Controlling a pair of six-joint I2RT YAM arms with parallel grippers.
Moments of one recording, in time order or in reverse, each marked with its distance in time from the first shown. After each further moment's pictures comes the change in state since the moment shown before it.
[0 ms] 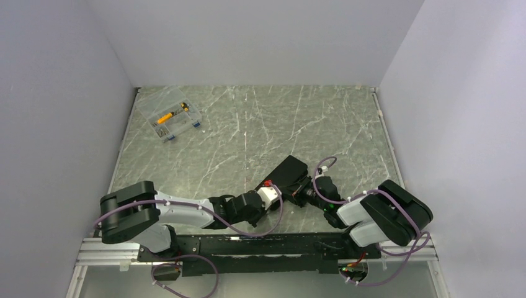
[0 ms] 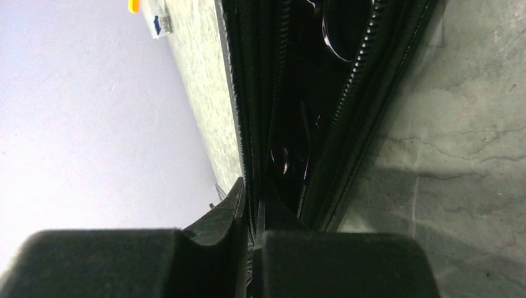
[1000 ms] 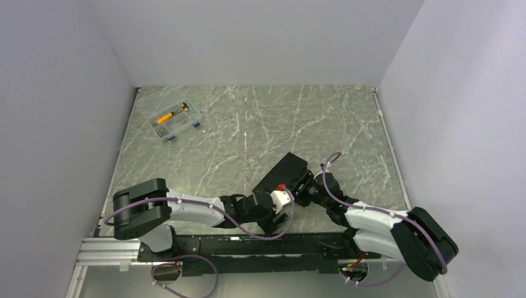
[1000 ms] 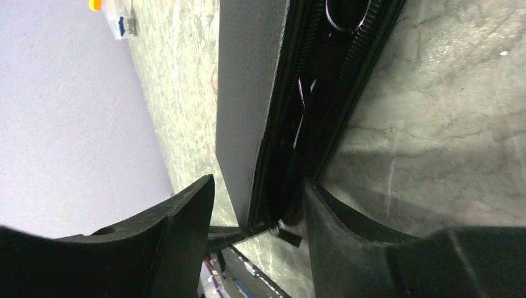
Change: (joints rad) left arm -0.029 0.116 0.124 -0.008 0.090 0.063; right arm -0.002 -0.292 0.074 -0.448 0.060 -0.174
